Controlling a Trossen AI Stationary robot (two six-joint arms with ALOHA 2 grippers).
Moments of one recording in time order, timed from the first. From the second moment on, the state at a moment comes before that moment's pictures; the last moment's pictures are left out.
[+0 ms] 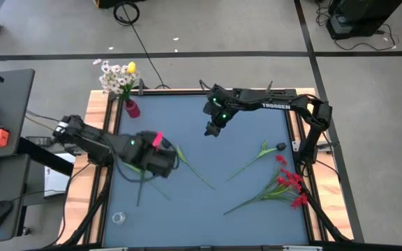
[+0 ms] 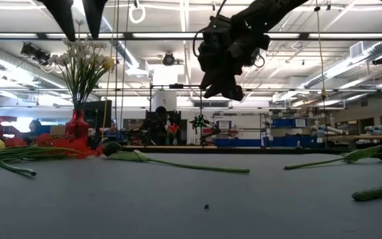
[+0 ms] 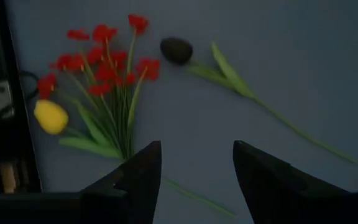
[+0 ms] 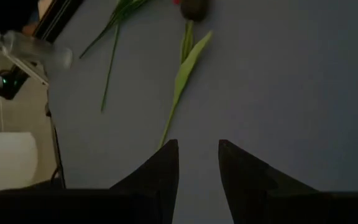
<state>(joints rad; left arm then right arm) -0.36 1.57 1.56 -1.56 -0.36 -1.76 -0.37 1.80 1.41 -0.61 -0.56 0.34</state>
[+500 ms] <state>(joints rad) -0.49 1.51 1.34 -1.47 -0.30 -1.87 -0.15 1.82 1.41 -0.39 -0.44 0.54</state>
